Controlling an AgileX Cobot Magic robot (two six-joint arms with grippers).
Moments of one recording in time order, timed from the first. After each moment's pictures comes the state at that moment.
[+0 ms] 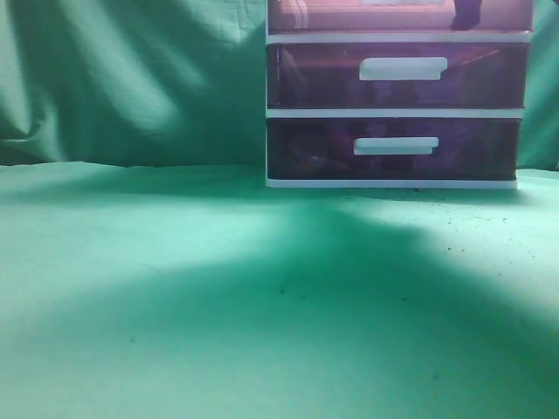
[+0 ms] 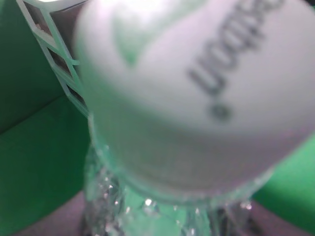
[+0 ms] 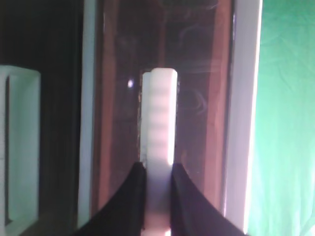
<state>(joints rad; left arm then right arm) -0.69 0.96 -0.79 0.16 0.22 0.02 0.22 1.78 -1.25 -0.20 -0.28 -1.38</state>
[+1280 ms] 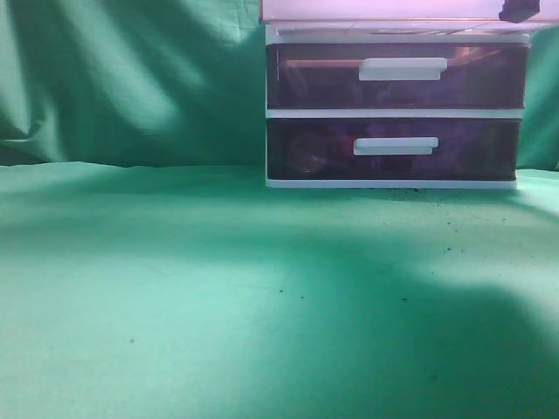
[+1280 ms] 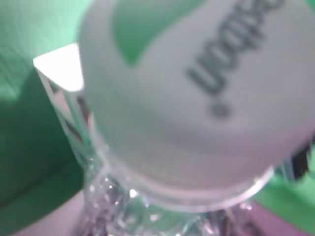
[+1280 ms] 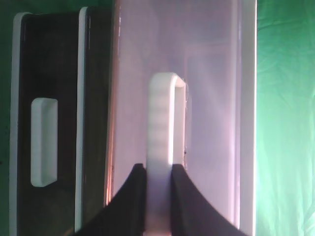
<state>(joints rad) -0.69 1.08 -1.04 0.17 0.15 0.02 0.30 1.48 -0.78 -0.16 -0.39 -1.38</state>
